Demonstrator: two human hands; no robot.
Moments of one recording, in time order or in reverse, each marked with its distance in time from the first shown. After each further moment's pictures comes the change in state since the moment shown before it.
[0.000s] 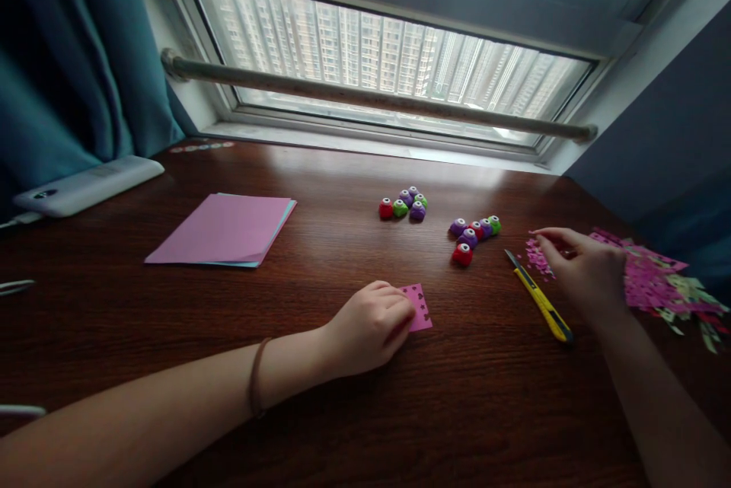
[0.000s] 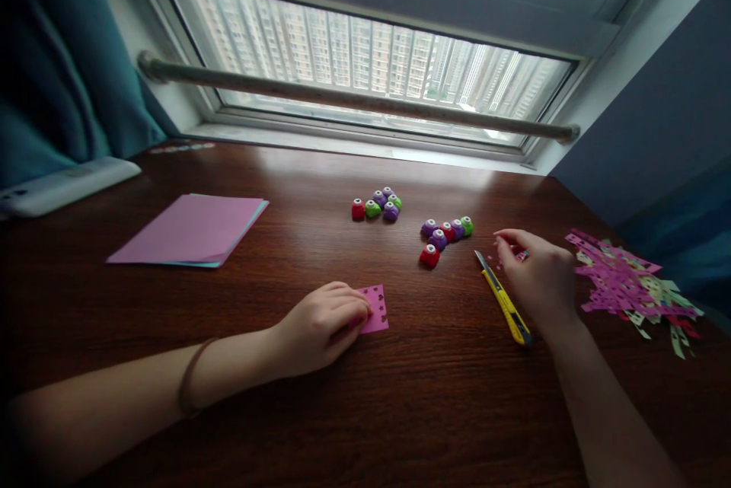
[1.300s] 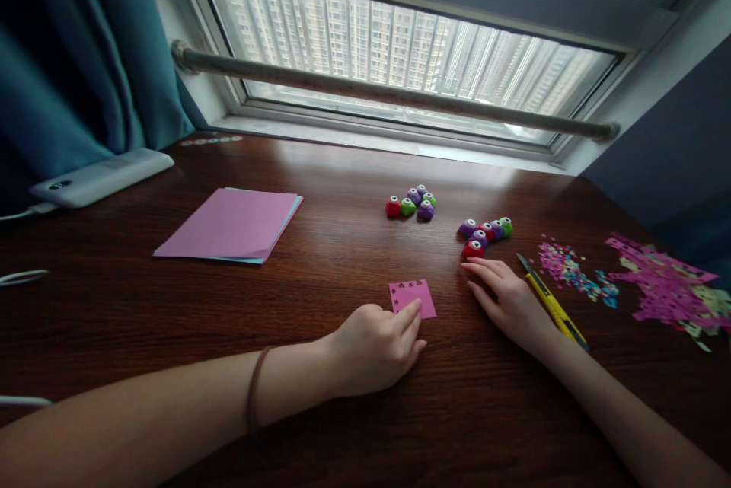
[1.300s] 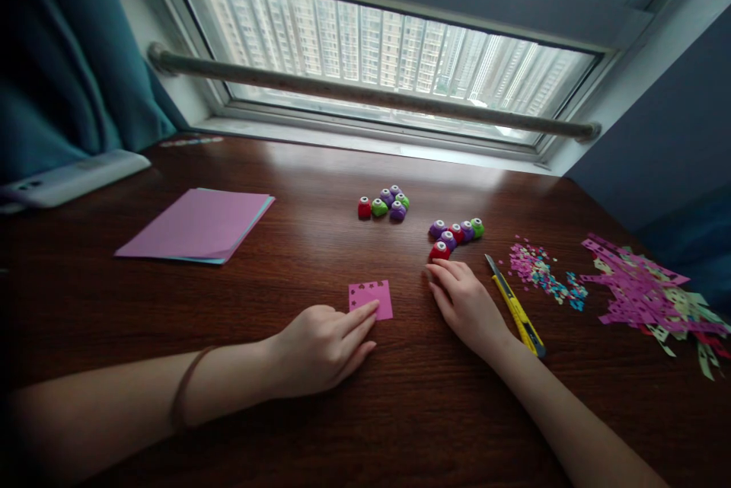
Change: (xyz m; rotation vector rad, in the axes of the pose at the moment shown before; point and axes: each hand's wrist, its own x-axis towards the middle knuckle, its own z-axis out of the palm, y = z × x) left_hand -0.008 0.012 0.007 0.512 -0.033 0.132; right_hand -0.045 -0.051 0.048 0.341 -0.480 -0.377
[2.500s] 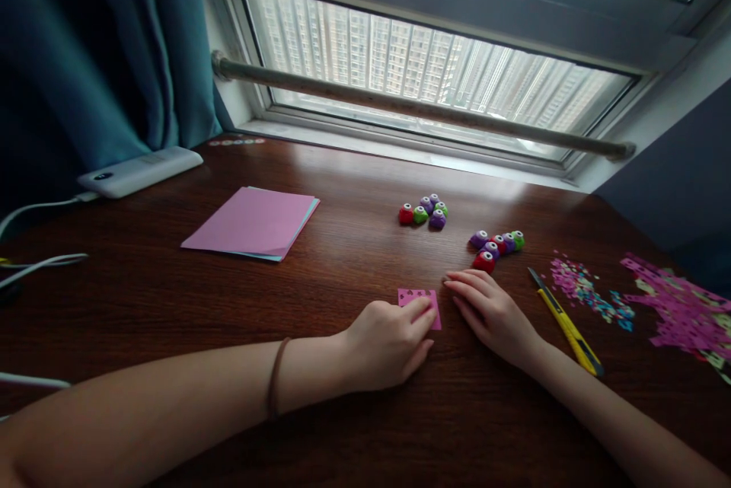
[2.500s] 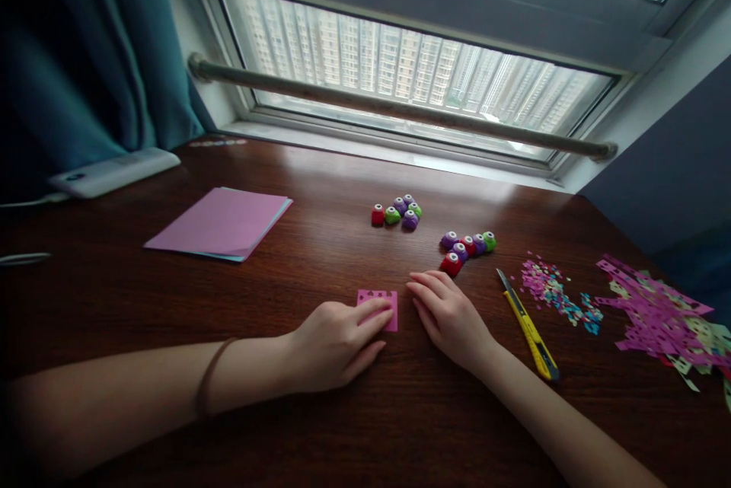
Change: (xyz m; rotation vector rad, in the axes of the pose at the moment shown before) left_hand 0.004 -0.005 -0.007 -0.230 -0.182 -0.192; right_hand 0.015 -0.023 0.016 0.095 -0.022 -0.274
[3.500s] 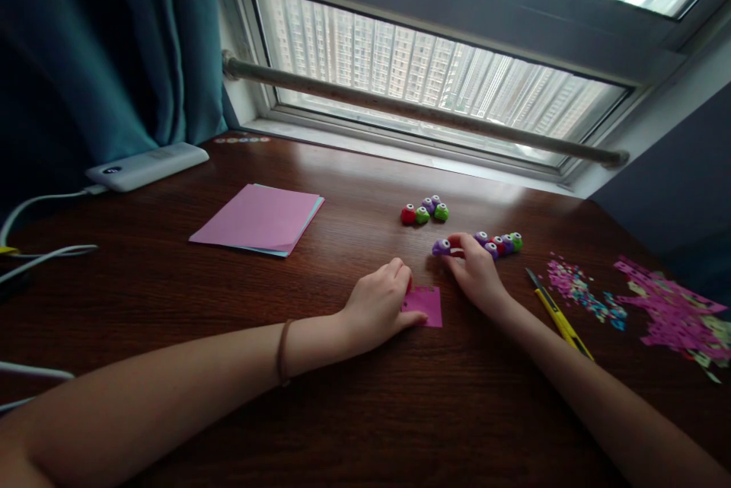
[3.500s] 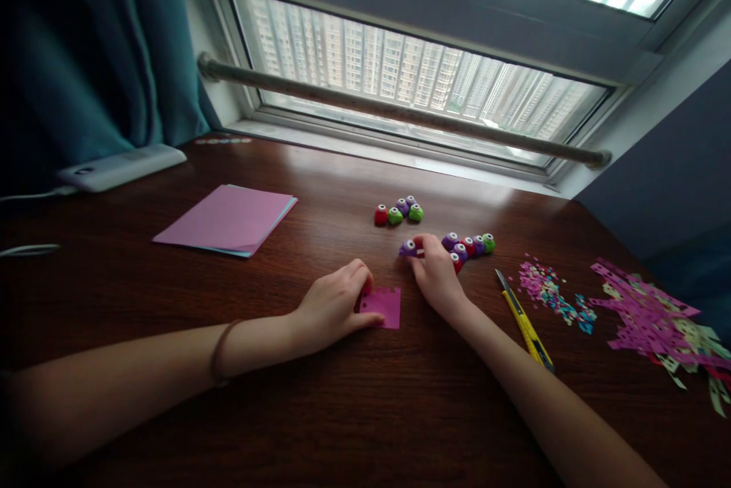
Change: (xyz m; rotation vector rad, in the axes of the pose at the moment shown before) left_hand 0.008 -0.023 0.000 -0.096 0.076 -0.380; right_hand 0.057 0.023 0.021 0.153 0.222 0.361
